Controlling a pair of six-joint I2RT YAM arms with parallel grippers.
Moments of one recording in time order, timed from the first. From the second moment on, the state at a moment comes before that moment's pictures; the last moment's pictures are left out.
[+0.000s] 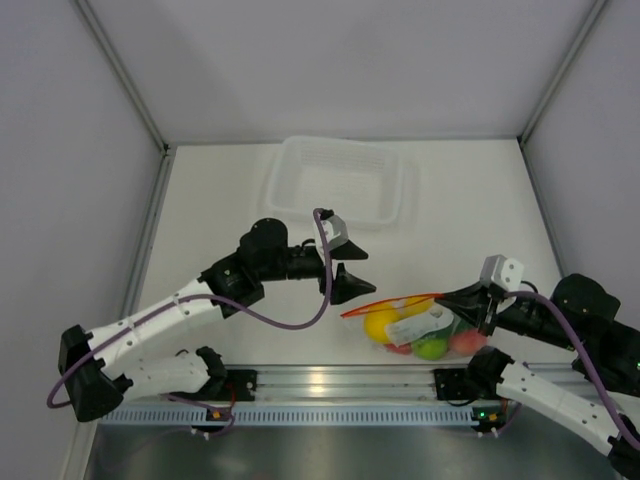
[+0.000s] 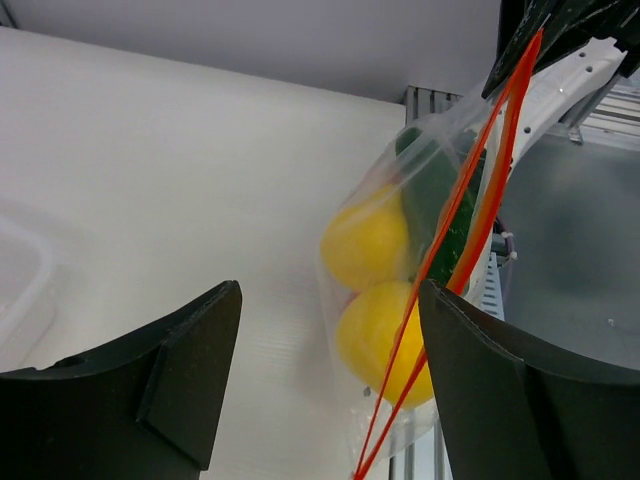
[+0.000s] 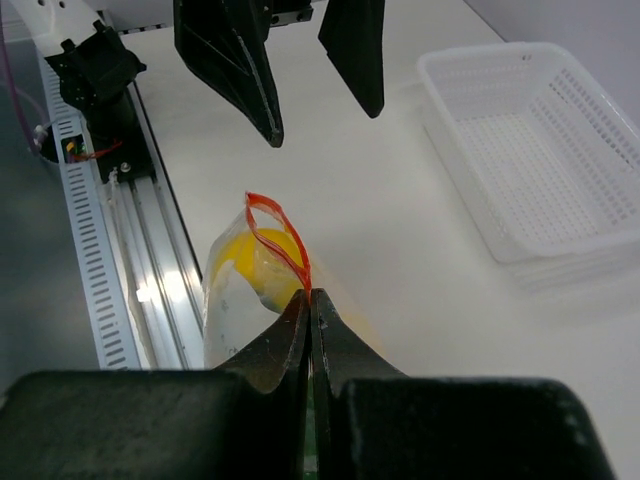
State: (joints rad) left arm -0.92 1.08 0.94 0.03 0.51 -0.07; right arm 0.88 0.38 1.04 -0.85 -0.22 -0.16
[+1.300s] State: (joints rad) left arm -0.99 1.20 0.94 0.13 0.61 -0.09; right arm 0.88 0.37 1.02 -0.84 -0.21 -0.16
